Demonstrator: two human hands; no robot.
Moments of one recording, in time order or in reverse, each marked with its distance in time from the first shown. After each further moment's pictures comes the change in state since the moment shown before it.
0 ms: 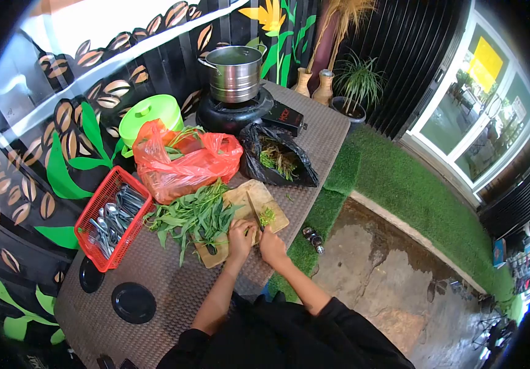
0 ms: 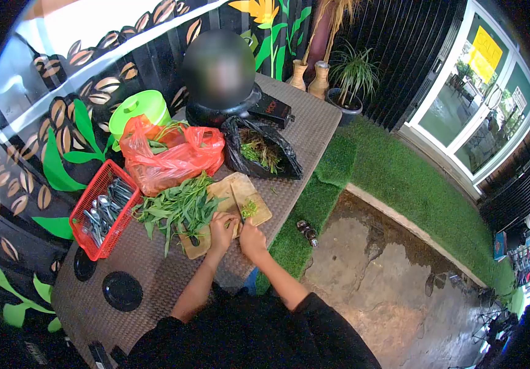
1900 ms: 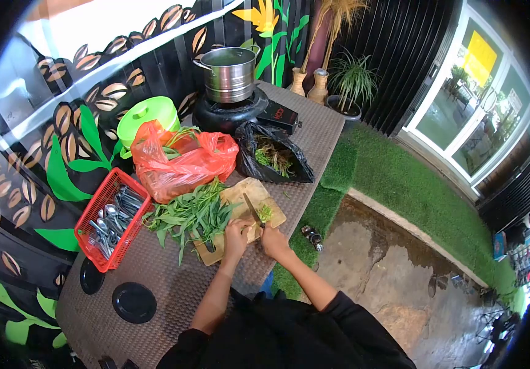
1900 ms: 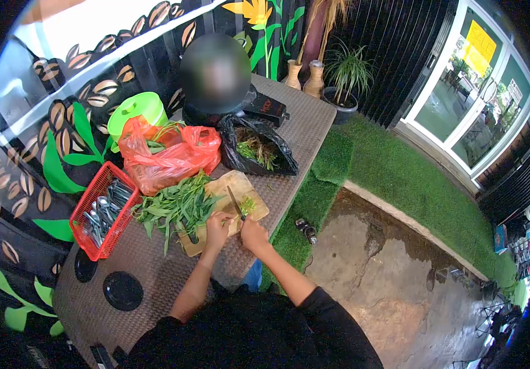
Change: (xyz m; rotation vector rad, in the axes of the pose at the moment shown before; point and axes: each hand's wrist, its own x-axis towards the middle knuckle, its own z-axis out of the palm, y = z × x) left_hand -0.006 -0.009 -0.006 -0.065 -0.059 0.020; right_hand -0.006 0.005 -0.017 -0.050 -0.001 -0.064
